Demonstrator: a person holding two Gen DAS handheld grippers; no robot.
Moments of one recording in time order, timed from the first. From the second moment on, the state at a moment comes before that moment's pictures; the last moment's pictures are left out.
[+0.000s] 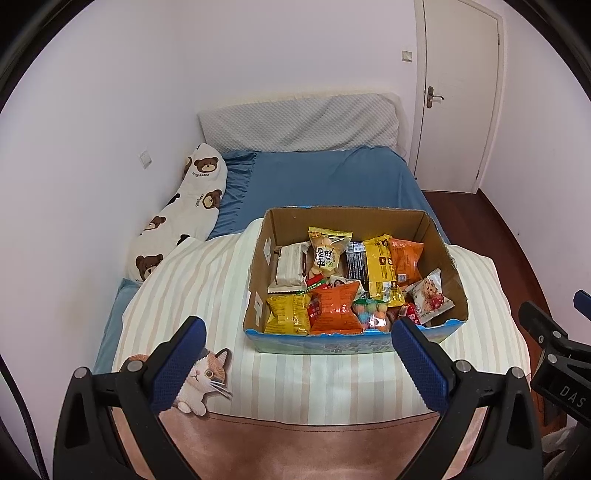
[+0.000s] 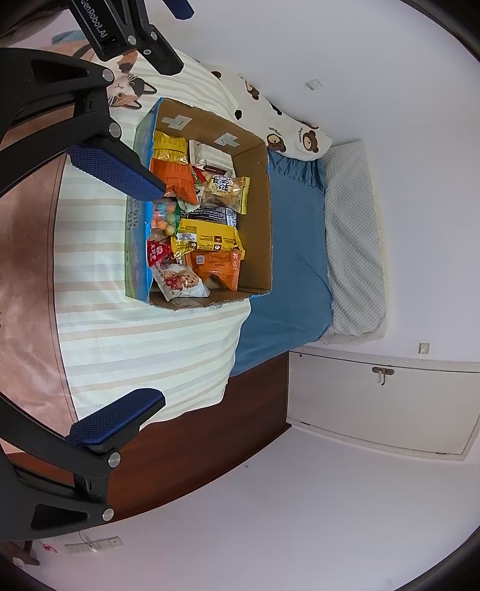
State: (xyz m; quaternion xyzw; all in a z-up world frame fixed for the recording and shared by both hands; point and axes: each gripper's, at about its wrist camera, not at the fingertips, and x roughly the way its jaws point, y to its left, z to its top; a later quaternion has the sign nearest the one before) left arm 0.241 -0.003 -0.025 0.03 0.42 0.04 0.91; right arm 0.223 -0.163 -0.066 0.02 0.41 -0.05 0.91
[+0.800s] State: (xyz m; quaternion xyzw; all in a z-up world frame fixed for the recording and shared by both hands) left arm 0.236 -0.004 -0.030 0.03 0.42 0.04 0.91; right arm 0.221 -0.163 -0.061 0.01 0.41 -0.04 0.91
